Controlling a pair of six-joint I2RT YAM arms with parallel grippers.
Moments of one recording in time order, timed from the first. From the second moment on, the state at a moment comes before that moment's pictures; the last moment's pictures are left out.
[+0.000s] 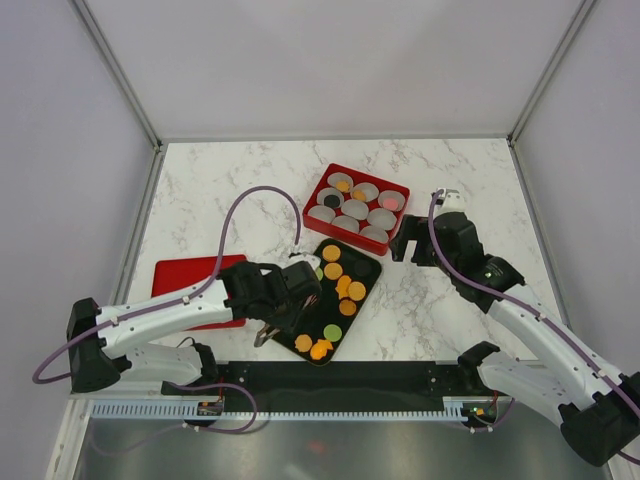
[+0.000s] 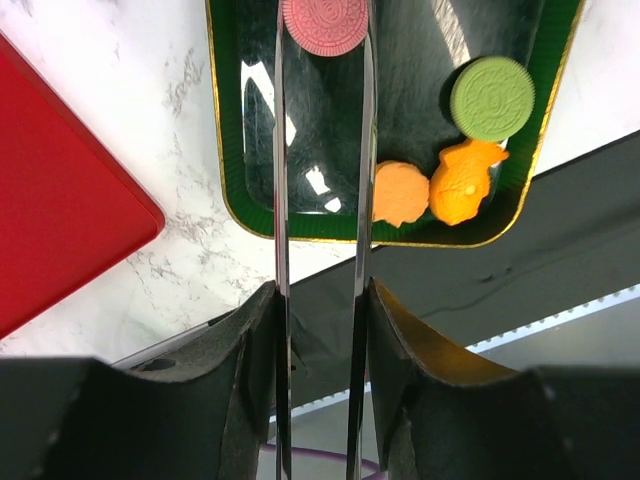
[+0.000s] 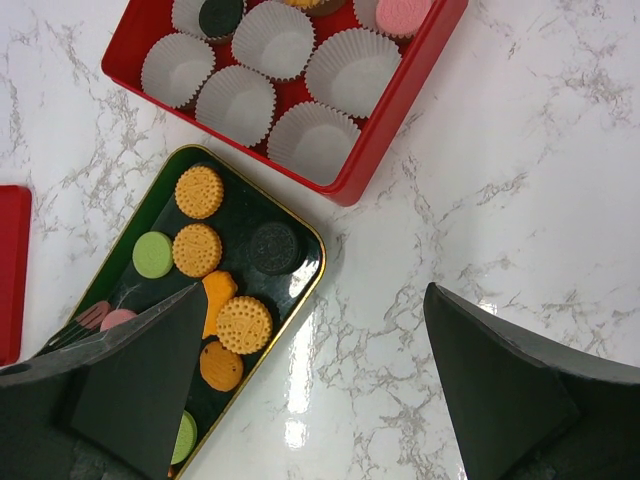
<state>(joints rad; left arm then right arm) -1.16 1.20 1.03 -1.10 -0.26 -0.62 0.52 0.92 0.80 -0.46 0.17 0.50</state>
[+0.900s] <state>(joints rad) -0.83 1.81 1.72 -0.87 -0.28 -0.37 0.52 0.89 0.80 -0.47 0.18 0.50</state>
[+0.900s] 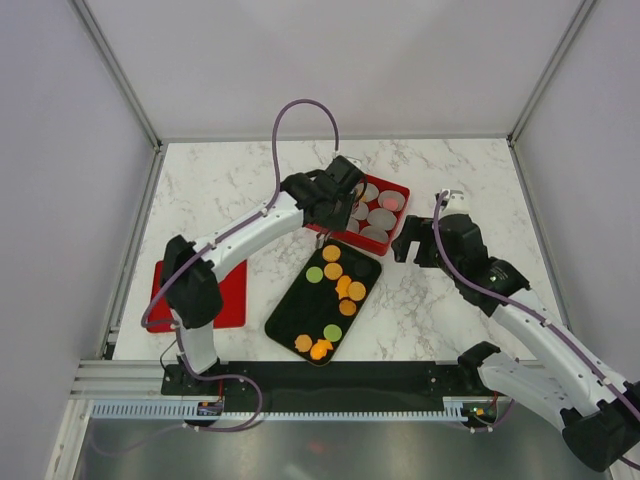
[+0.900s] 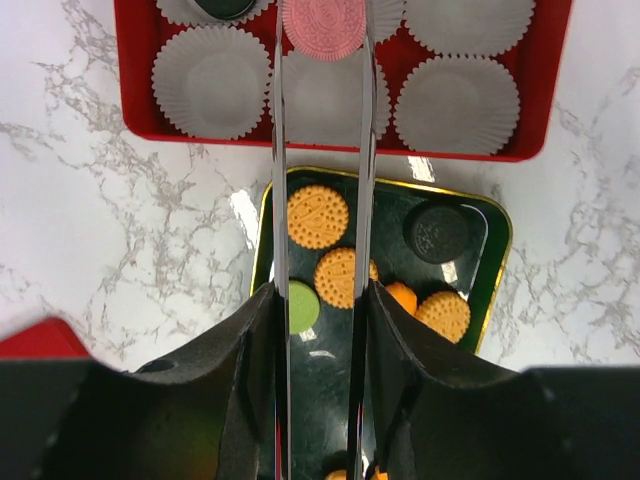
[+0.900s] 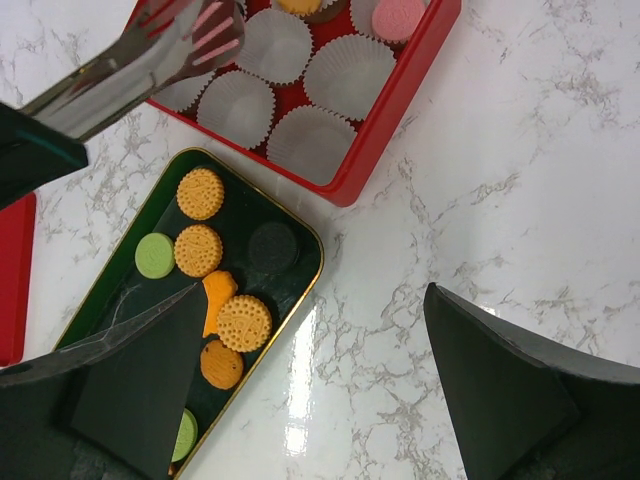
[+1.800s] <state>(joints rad) -0.79 1.98 1.79 -0.83 -0.22 -0.33 0.52 0.86 0.80 -0.49 0.19 0.50</state>
